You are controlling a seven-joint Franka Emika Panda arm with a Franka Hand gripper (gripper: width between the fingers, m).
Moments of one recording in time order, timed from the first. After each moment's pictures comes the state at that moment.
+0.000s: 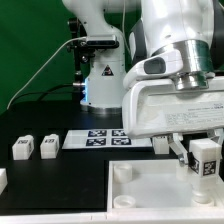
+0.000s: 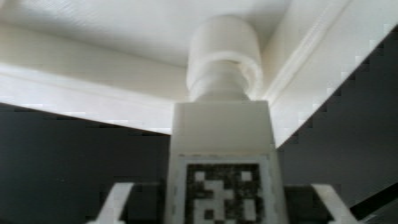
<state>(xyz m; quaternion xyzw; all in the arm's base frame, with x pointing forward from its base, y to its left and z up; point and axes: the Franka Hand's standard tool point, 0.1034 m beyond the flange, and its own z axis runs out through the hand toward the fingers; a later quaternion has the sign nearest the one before) 0.622 0.116 0.082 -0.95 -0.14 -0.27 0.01</state>
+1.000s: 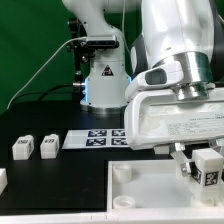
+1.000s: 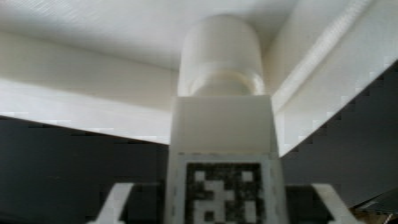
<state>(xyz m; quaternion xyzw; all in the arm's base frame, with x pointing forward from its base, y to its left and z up) 0.626 0.117 0.069 -0.94 -0.14 -0.30 0.01</state>
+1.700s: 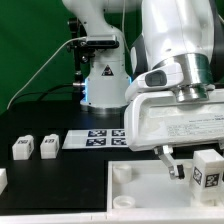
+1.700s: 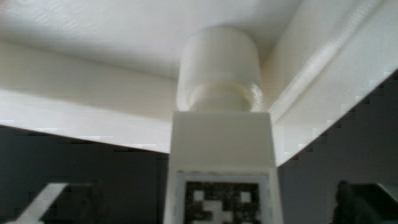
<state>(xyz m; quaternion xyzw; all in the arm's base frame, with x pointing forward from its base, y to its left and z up) 0.624 0.117 0.066 -0.95 -0.14 -0.30 0.01</state>
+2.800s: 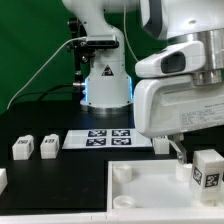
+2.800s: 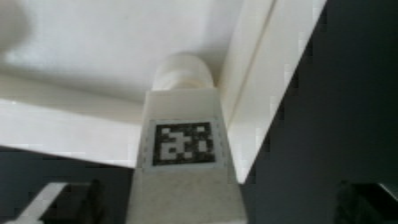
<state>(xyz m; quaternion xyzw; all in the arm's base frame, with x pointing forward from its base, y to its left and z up) 0.629 0.127 0.092 -0.99 -0.13 -0.05 0.03</state>
